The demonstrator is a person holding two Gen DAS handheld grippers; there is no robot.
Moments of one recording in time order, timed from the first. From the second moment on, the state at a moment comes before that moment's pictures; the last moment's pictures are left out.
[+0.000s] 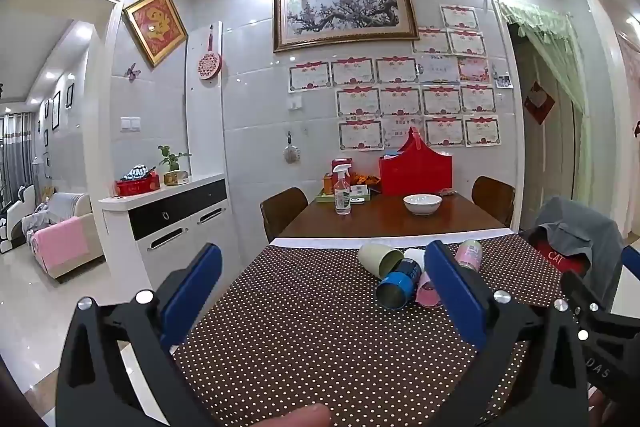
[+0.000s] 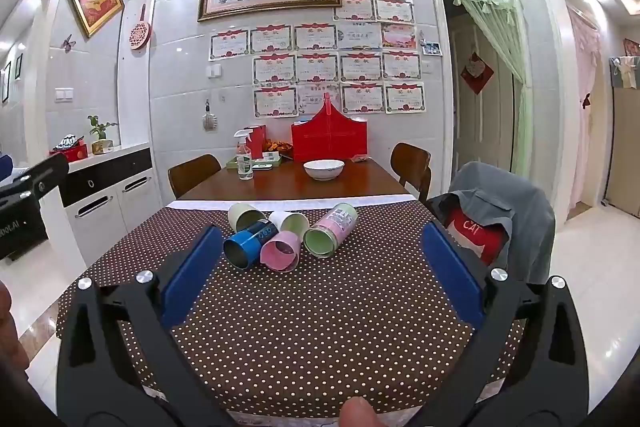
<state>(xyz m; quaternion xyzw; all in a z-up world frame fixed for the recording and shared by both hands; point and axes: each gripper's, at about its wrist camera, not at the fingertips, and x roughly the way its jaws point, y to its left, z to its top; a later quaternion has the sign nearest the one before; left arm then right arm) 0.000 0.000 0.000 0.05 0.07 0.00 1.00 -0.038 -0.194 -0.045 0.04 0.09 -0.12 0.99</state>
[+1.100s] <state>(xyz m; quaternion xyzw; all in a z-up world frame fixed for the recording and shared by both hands) 0.004 0.010 0.003 0.03 0.07 0.00 1.00 -0.033 -0.189 -0.027 0.03 0.08 -0.12 0.99</state>
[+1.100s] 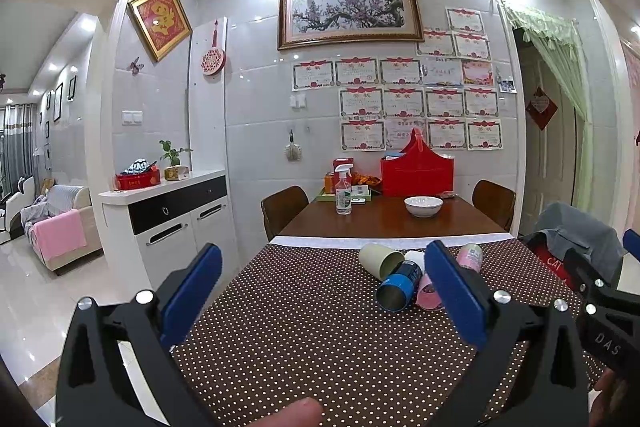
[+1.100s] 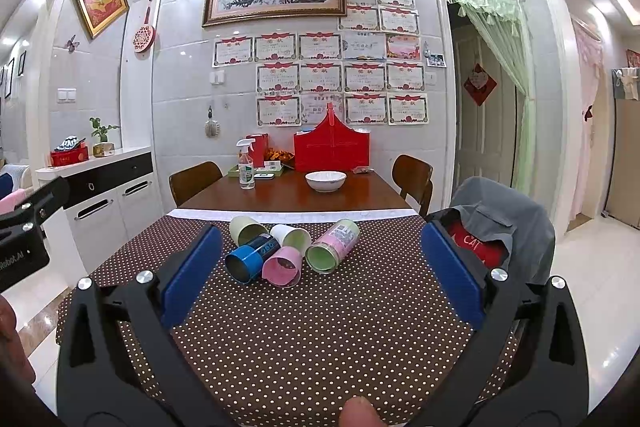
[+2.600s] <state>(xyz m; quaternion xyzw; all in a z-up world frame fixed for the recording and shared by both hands) 0.009 0.017 -0.008 0.00 0.08 -0.02 1.00 -0.030 -0.191 -0.015 0.02 0.06 -0.12 0.99</state>
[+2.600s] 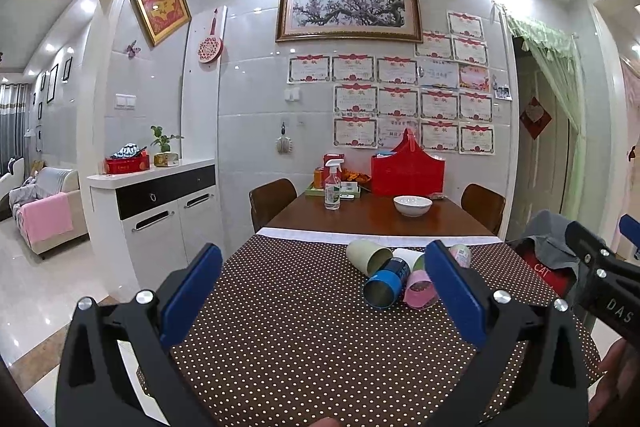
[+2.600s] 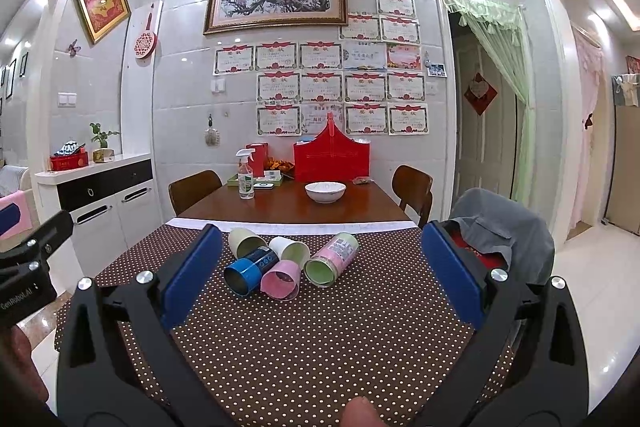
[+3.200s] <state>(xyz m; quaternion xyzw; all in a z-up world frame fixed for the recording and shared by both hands) 0.012 0.018 -0.010 0.00 0.09 -0.02 1.00 -0.029 -0.190 -0.015 0.02 0.06 -0.11 0.99</state>
